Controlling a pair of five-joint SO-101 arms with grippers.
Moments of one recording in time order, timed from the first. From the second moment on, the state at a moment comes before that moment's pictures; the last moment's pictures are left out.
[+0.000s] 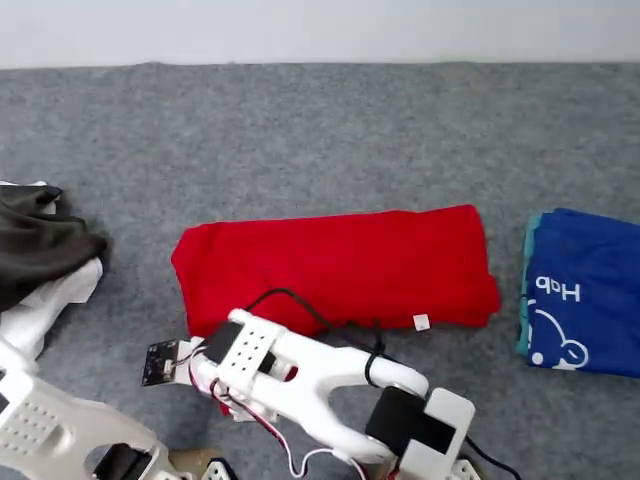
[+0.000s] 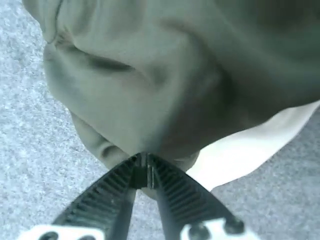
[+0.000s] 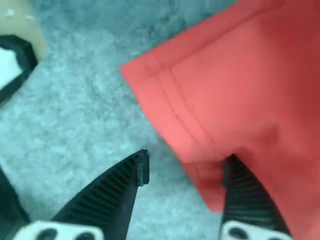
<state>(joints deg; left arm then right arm) -61.8 20.4 -17.8 86.5 -36.7 -65.8 9.8 23.6 70.1 24.7</state>
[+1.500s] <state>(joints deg) -61.1 20.4 -18.2 86.9 -36.8 -64.2 9.6 8.1 87.4 28.0</state>
